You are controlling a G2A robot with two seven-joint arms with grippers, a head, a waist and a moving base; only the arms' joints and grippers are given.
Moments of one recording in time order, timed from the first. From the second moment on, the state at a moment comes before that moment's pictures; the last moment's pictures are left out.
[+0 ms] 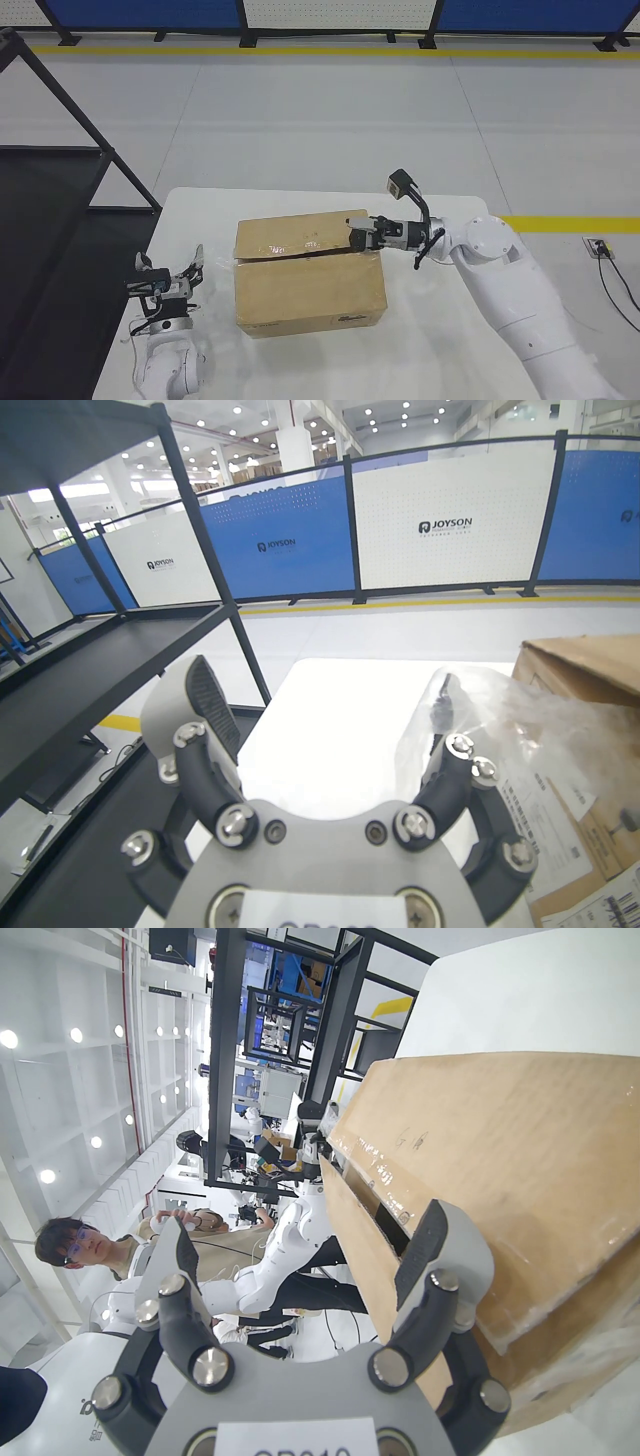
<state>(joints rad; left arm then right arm) 1.27 -1.26 -1.46 -1.51 1.35 0.34 0.37 -0.47 -1.24 1.04 -1.02 0.37 -0.23 1.16</state>
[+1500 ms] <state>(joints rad) 1.36 -1.30 -1.45 -1.78 1.39 0.38 0.41 -0.43 -1.26 1.00 -0.92 0.40 -0.19 1.22</state>
